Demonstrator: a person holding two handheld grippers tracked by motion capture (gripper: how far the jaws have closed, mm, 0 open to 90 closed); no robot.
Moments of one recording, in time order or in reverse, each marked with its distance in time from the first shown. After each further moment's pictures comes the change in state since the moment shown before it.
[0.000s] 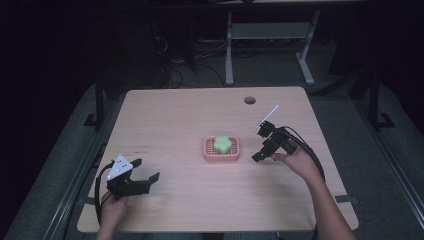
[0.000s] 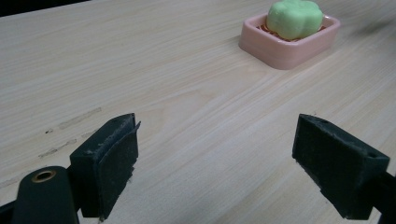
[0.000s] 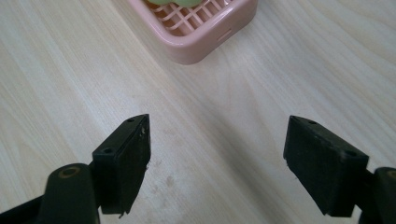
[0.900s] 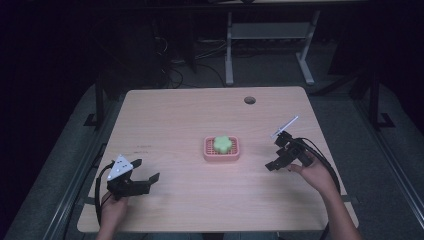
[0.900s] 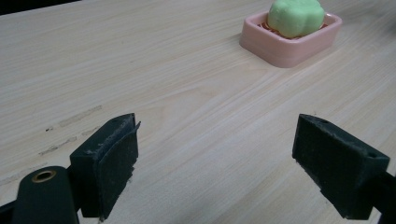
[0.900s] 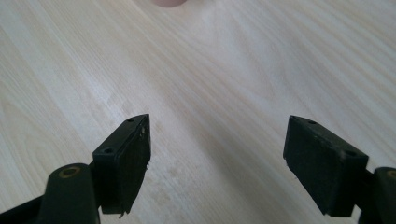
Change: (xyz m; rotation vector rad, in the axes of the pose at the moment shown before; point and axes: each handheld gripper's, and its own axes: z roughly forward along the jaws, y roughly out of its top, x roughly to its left) left arm -0.001 -0.001 0.000 0.001 0.006 0.000; right arm -0.010 -0.055 -0.004 -0.030 -0.002 0.059
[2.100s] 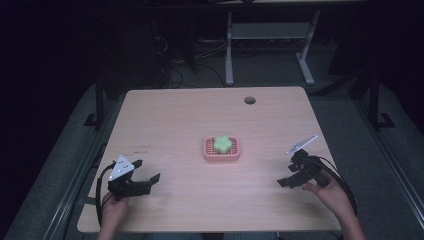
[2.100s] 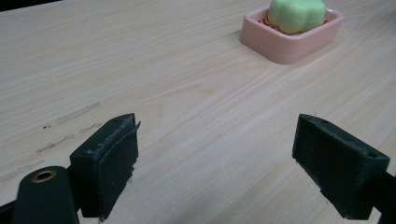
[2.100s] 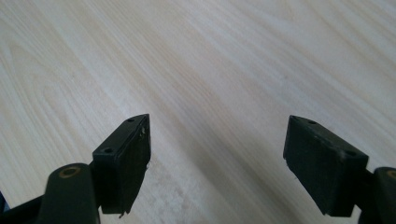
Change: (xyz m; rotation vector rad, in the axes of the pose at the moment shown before) left arm -0.002 -0.001 0.002 0.008 0.002 0.001; right arm 0.011 -0.063 -0.007 -0.052 0.003 0.028
